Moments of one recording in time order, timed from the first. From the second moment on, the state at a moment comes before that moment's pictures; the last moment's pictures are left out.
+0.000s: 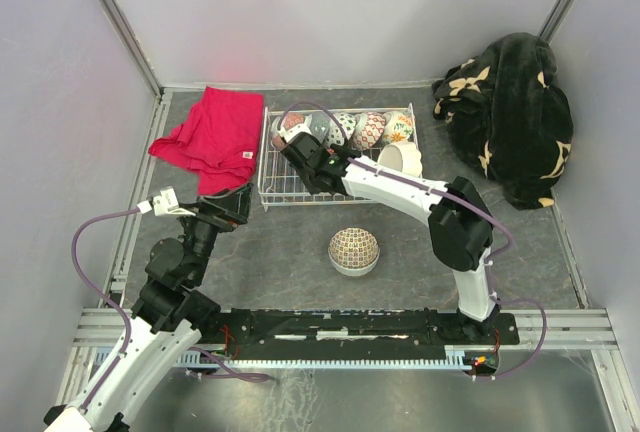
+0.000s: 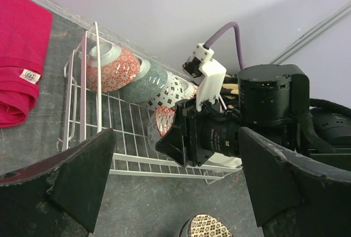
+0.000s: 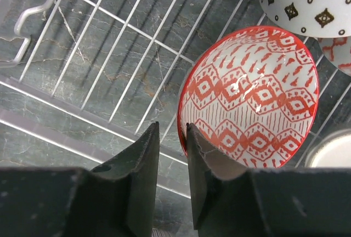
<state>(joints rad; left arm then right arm) -0.54 0.22 0.37 -0.01 -0.33 -0.70 0.92 1.98 1.67 -0.61 0.40 0.21</state>
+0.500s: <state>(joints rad) -0.54 0.21 0.37 -0.01 -0.33 -0.70 0.92 2.02 1.71 -0.62 0.41 0.18</state>
